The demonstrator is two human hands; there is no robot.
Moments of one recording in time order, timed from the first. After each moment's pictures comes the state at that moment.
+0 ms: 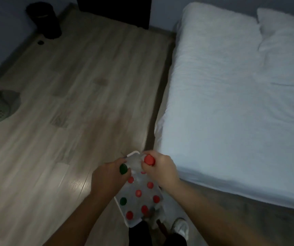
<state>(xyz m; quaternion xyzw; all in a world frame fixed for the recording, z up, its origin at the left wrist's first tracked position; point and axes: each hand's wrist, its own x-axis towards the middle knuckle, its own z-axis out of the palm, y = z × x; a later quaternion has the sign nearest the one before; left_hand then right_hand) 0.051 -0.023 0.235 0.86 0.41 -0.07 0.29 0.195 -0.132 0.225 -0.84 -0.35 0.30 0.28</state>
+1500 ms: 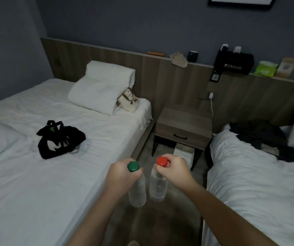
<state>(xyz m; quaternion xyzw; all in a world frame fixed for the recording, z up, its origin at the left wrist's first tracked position) 0.452 -0.811 0.439 0.87 -0.23 -0.10 0.43 0.360 -0.972 0.441 -0.87 0.25 -0.14 0.40</state>
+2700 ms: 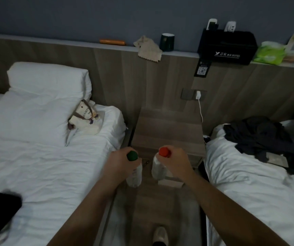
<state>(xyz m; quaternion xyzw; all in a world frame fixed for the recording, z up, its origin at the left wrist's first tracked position) 0.754 -1.198 0.402 0.85 -0.36 -0.15 0.35 0.616 -1.345 0.392 -0.83 0.37 -0.14 0.40</state>
